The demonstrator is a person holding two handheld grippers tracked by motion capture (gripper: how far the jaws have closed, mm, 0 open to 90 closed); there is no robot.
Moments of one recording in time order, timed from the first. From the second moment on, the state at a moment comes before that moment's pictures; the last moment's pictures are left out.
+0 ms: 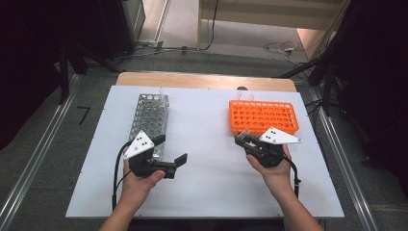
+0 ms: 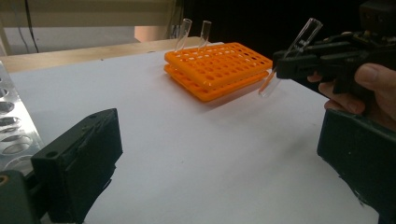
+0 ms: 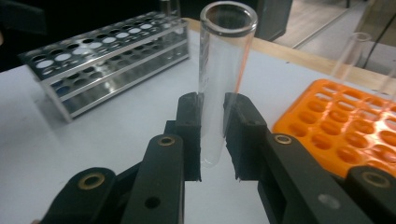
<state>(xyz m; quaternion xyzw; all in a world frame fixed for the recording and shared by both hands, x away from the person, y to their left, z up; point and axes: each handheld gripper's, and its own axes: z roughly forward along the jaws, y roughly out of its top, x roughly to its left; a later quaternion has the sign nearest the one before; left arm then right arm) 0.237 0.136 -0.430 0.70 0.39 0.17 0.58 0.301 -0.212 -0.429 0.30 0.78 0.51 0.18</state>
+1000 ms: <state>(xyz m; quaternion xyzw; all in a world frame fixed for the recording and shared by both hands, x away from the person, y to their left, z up) 0.230 0.088 -0.428 0.75 0.33 0.14 0.56 0.259 -0.133 -0.448 0.20 0.85 0.46 0.13</state>
